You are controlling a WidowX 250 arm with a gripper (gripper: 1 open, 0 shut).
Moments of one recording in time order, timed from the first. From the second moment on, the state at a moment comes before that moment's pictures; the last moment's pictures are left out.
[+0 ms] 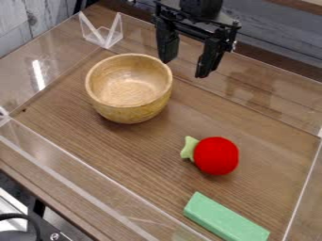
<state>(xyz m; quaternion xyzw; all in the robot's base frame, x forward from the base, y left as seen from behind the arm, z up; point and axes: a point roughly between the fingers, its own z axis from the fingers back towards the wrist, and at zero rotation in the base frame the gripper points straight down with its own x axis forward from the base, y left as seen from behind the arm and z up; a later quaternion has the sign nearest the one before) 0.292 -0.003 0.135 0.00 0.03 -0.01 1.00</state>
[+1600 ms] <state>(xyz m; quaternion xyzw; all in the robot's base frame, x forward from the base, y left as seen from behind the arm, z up) 0.246 -0.065 0.074 0.00 0.02 -0.36 0.93</state>
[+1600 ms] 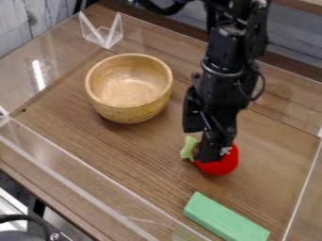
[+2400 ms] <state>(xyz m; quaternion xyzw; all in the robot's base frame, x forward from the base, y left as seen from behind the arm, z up) 0.254 -0.087 0.057 0.01 -0.04 -0.40 0.91</state>
